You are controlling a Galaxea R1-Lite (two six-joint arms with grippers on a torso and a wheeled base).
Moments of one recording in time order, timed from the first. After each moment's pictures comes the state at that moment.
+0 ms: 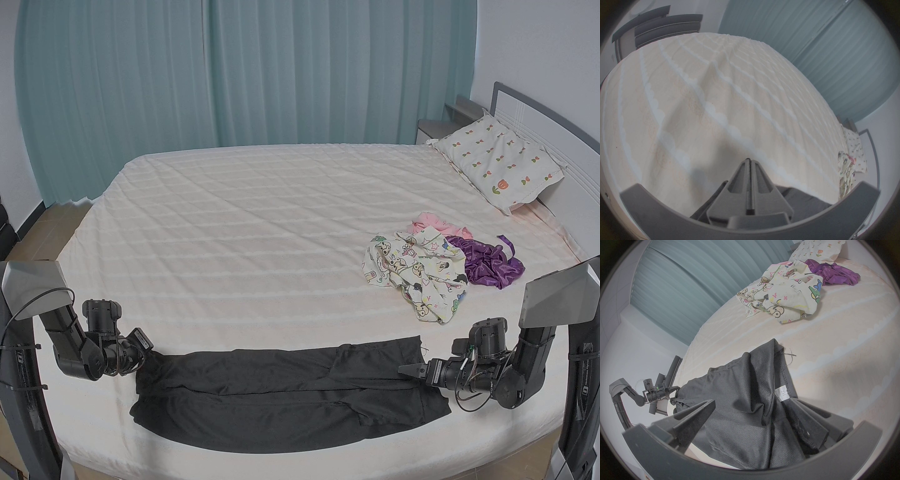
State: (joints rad) left arm 0.13 2.31 -0.65 -0.90 -0.08 -0.69; right arm 0.21 2.36 -0.43 -1.23 0.32 0.47
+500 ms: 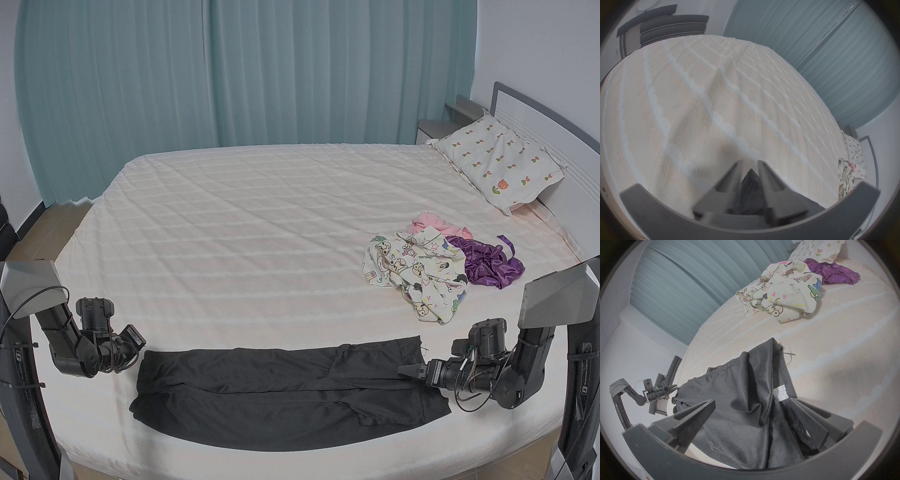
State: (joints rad) left arm 0.17 2.32 -0.67 -0.90 -0.08 -0.70; right arm 0.21 2.37 -0.44 -1.23 0.32 0.47
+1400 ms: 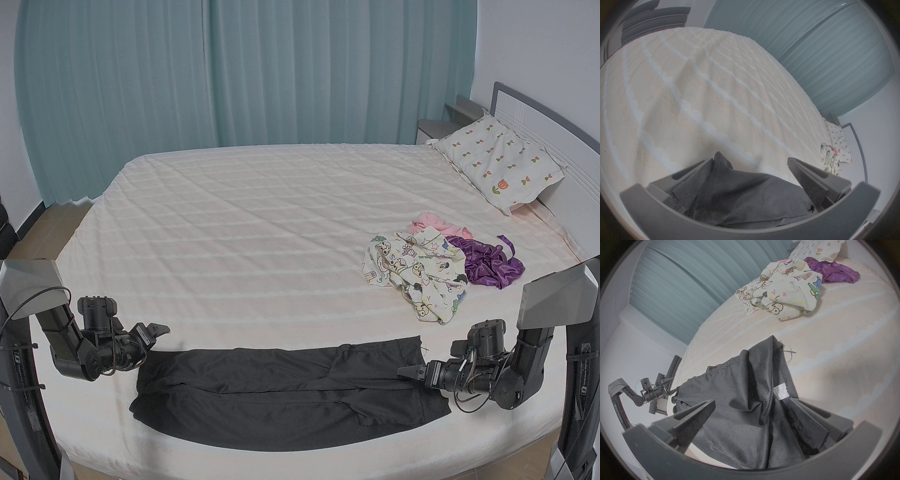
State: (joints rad) left arm 0.13 2.29 -0.63 -0.96 -0.26 -0.67; right arm 0.21 2.37 -0.44 -1.23 0.32 0.47
